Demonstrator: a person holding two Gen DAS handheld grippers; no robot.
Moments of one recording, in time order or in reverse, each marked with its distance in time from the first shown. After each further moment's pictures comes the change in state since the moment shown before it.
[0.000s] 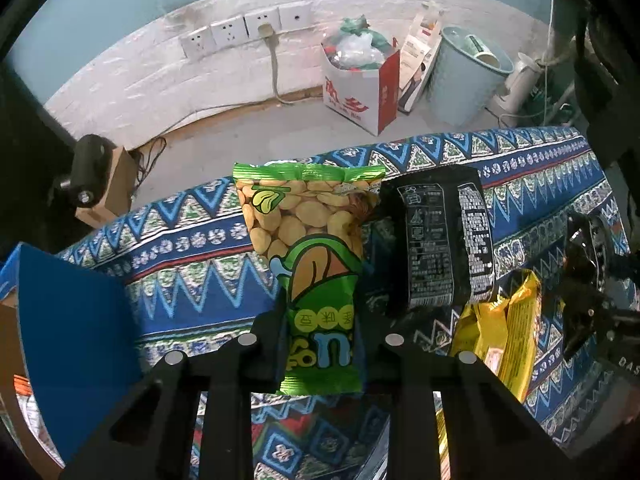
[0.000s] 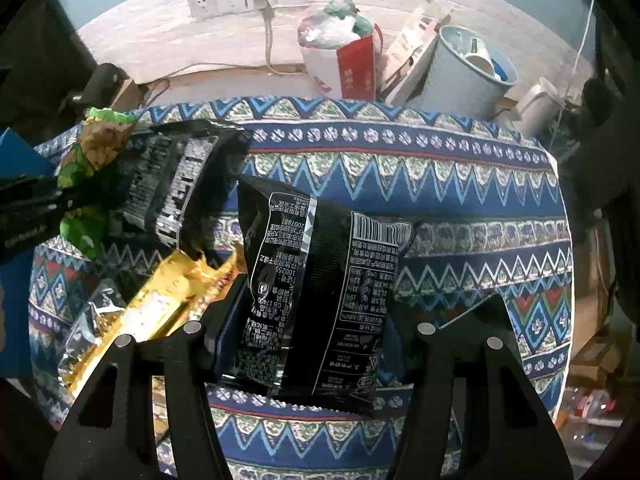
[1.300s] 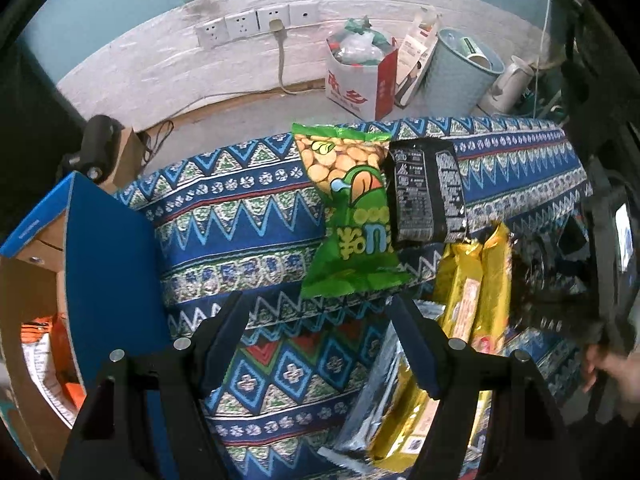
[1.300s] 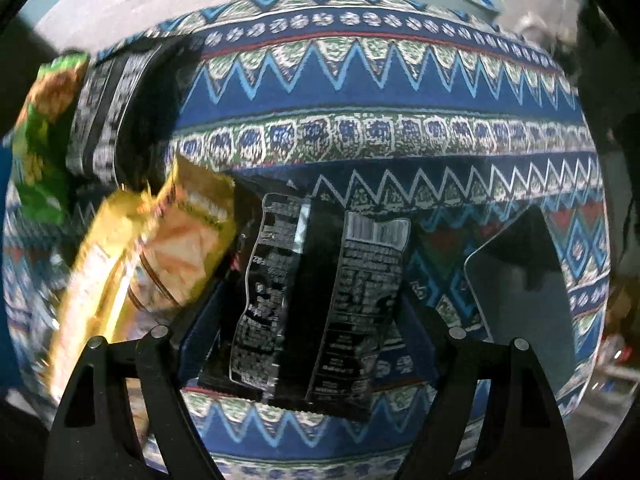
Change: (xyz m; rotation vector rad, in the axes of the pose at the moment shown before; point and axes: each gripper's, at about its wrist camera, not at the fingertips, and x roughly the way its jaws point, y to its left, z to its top) left arm -0.040 0.011 -0.033 -0.043 0.031 -0.035; right arm 0.058 0.000 -0.050 0.068 0.175 -0.057
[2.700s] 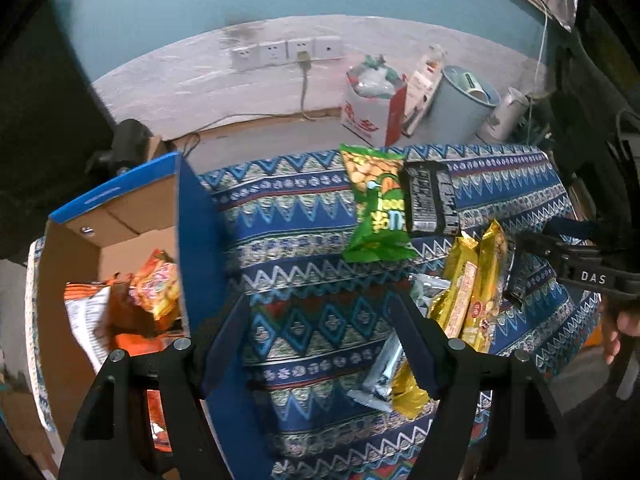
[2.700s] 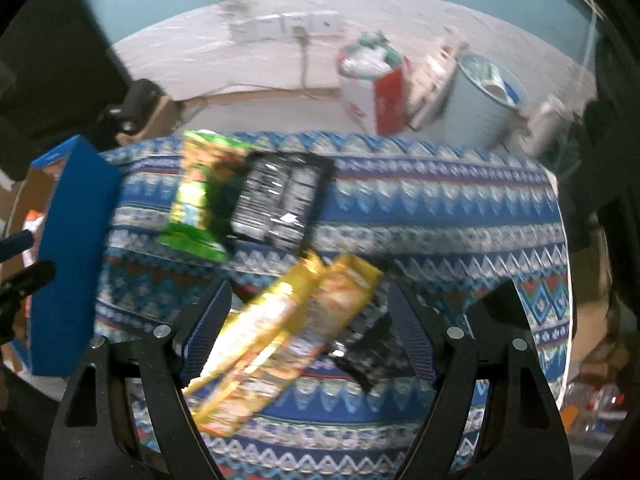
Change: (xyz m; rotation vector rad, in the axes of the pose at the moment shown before) left arm -0.074 0.038 -0.045 -0.028 -0.106 0.005; right arm -0.126 0.036 0.008 -0.040 -0.217 0.116
